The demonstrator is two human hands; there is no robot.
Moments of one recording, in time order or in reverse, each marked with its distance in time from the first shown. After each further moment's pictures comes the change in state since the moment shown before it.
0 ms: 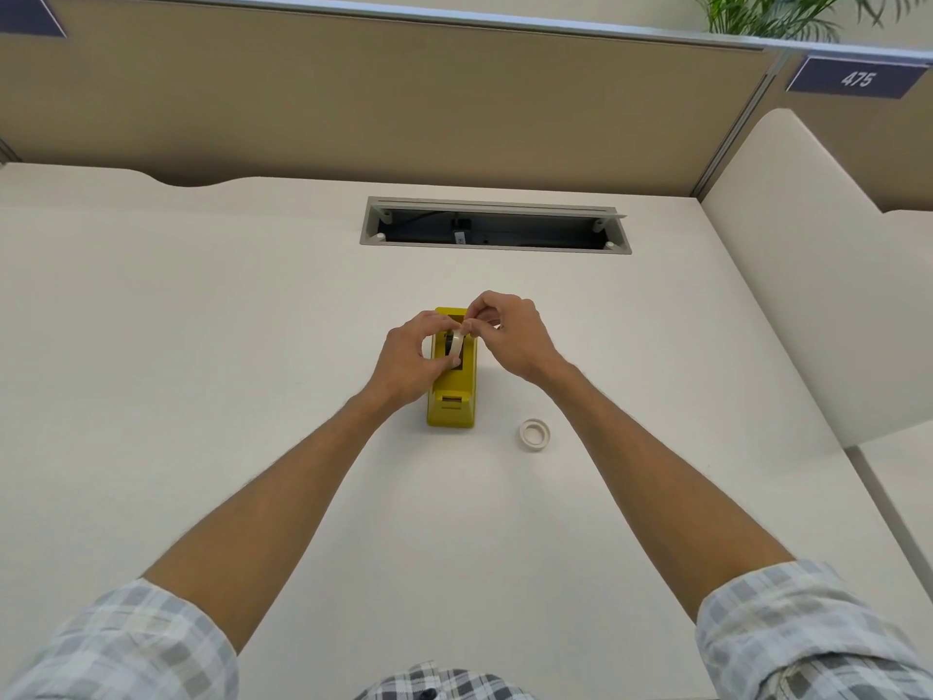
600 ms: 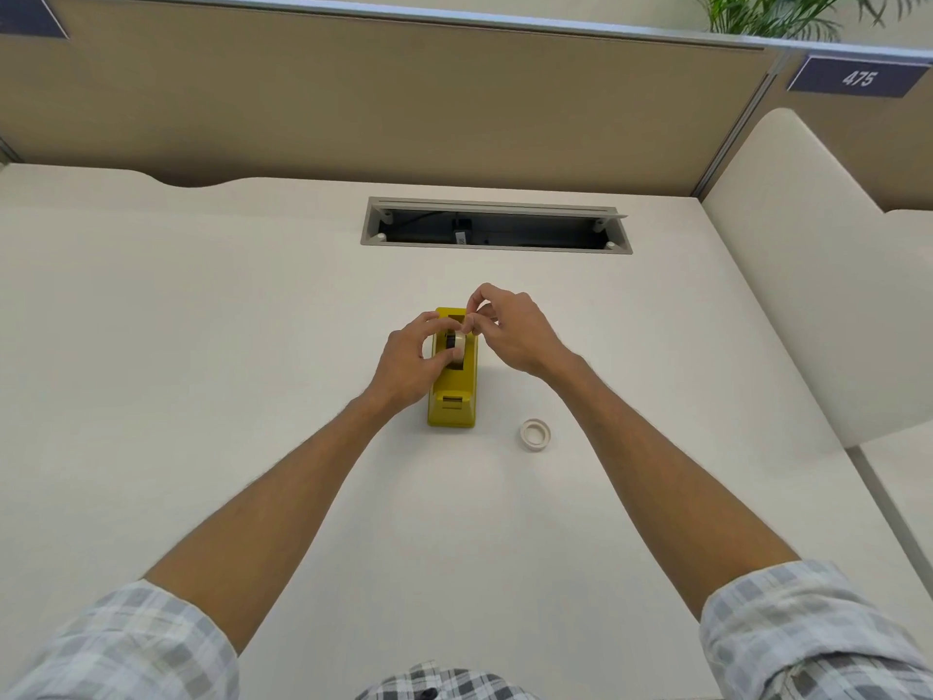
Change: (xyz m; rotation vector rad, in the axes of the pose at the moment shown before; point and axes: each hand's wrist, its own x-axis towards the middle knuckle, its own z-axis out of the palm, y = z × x) left_hand 0.000 -0.003 0.002 0.013 -0.003 -0.017; right_hand 0.004 -0.006 -0.007 -0.135 -0.090 -0.004
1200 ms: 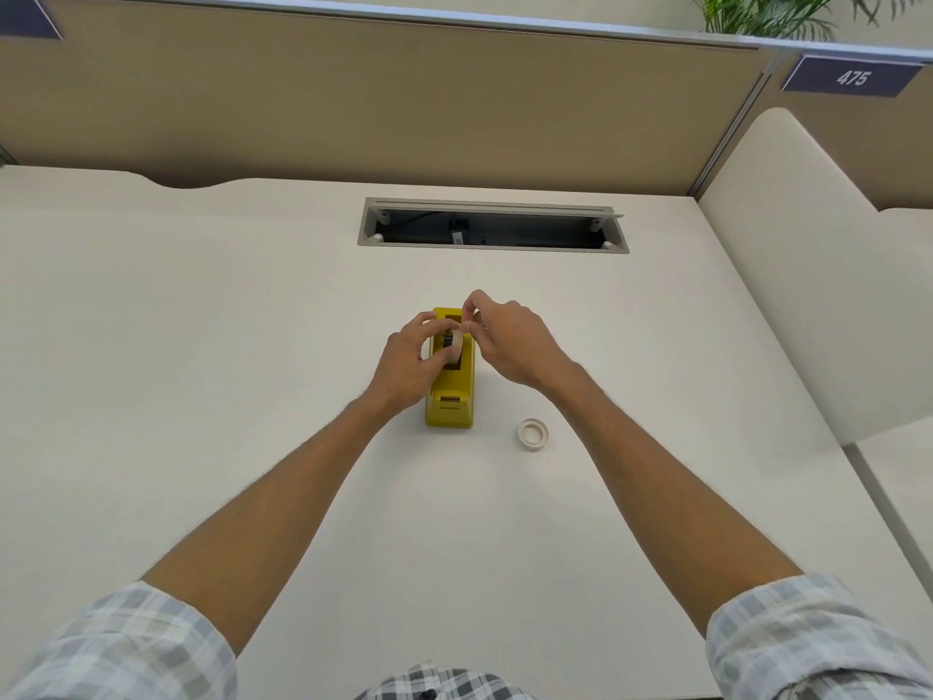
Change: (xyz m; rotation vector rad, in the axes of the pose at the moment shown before) left_hand 0.002 -0.003 0.003 0.000 -0.008 -0.002; right_hand -0.013 -0.006 -0.001 -0.285 -0.005 -0.114
